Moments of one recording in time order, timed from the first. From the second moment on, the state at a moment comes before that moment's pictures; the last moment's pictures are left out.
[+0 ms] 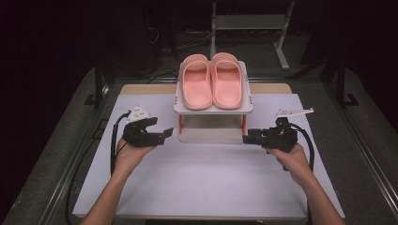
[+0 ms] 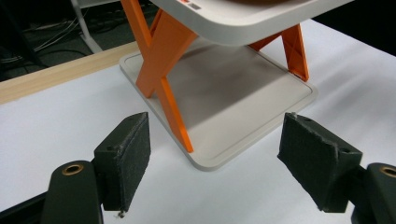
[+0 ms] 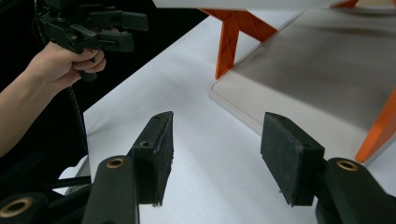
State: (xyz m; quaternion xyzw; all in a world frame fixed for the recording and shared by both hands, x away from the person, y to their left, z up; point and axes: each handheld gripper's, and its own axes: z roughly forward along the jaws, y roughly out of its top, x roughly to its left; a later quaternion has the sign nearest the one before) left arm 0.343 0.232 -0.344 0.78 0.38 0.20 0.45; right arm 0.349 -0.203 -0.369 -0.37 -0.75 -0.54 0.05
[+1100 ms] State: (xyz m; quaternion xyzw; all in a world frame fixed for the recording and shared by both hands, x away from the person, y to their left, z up) left arm 0.317 0.250 -0.376 0.77 0.41 0.19 0.44; right arm 0.324 -0.217 -0.396 -0.38 -0.74 -0.54 0.06
